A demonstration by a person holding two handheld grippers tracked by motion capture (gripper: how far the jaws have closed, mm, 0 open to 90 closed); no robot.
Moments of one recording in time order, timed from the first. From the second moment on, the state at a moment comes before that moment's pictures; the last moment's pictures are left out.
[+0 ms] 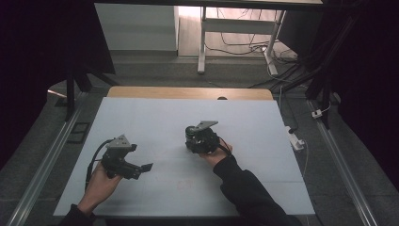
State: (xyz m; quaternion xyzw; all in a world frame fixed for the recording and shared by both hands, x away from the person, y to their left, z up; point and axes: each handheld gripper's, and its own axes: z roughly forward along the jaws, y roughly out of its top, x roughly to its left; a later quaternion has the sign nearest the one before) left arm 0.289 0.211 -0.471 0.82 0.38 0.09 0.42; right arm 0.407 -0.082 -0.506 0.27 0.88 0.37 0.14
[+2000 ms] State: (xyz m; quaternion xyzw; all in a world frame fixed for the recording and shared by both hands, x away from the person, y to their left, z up) left arm 0.373 0.120 -0.468 0.86 0.28 0.08 0.42; right arm 0.407 -0.082 -0.507 0.27 0.88 0.37 0.14
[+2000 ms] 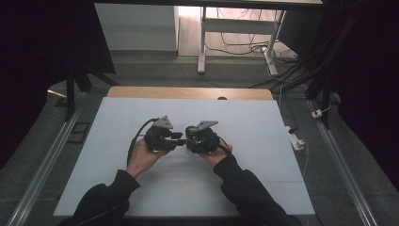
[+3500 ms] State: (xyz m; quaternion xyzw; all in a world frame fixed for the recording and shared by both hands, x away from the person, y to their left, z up) left arm 0.379 0.104 -0.456 0.86 0.29 0.08 0.42; right arm 0.408 -0.082 -0.506 0.28 0.88 0.37 0.13
